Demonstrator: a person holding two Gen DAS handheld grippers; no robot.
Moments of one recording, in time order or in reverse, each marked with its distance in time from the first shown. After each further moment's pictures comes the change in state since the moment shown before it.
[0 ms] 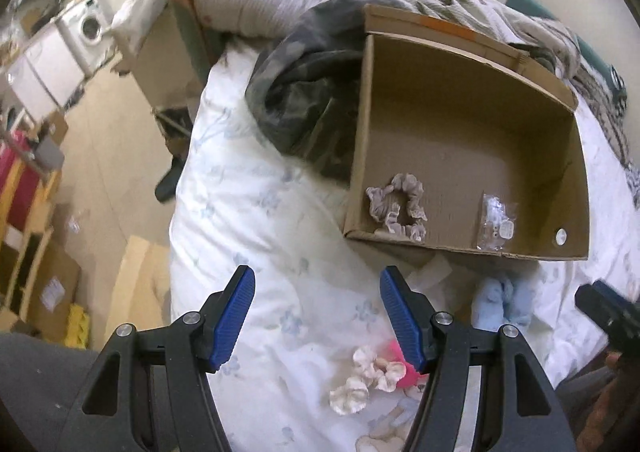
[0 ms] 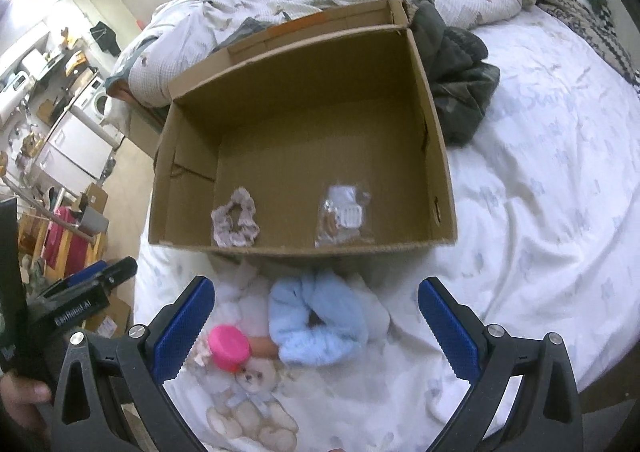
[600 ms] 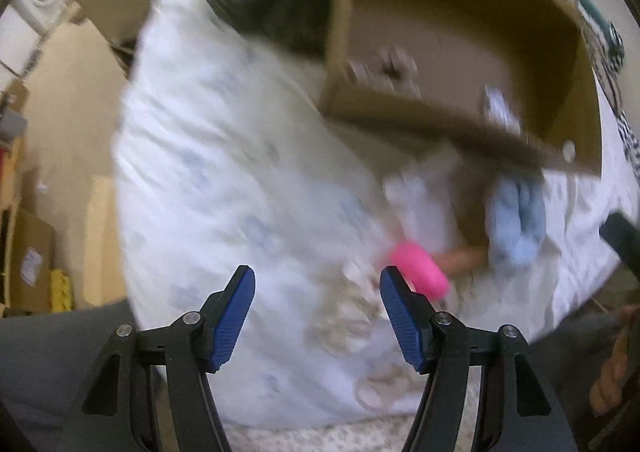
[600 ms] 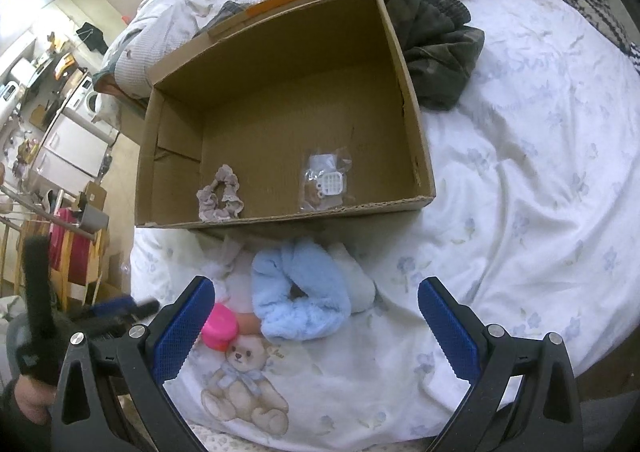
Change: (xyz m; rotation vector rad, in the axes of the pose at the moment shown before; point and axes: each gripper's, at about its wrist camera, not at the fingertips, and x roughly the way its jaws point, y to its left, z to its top) left arm 0.058 -0.007 -0.041 0.065 0.348 -0.105; right arm 0.007 -0.018 -0.010 0.057 0.073 0.008
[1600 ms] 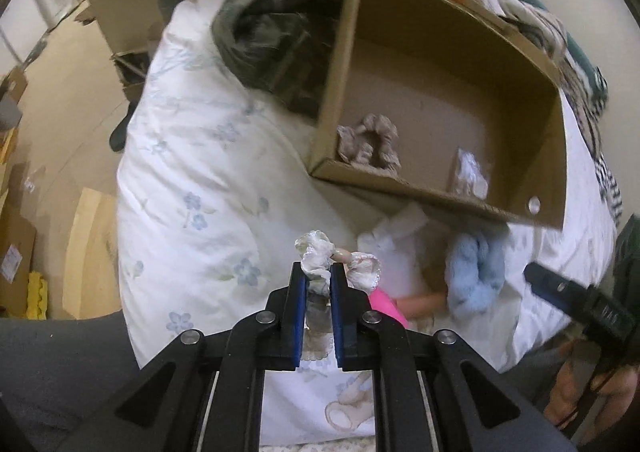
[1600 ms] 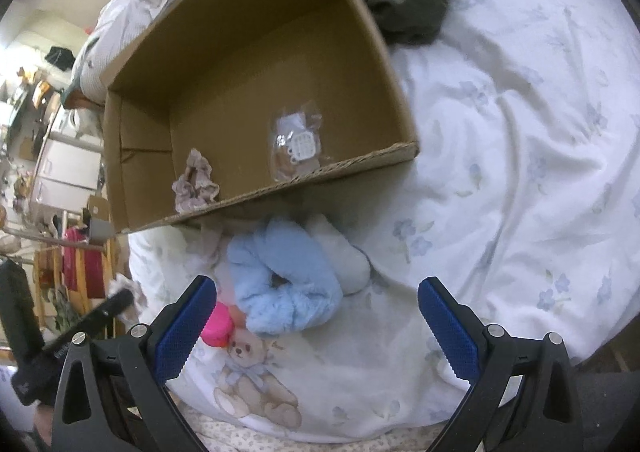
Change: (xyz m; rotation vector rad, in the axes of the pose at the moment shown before) left arm -0.040 0.017 0.015 -0.095 -0.174 -0.078; right arm 0.039 -0.022 0.000 0.158 0.154 0.039
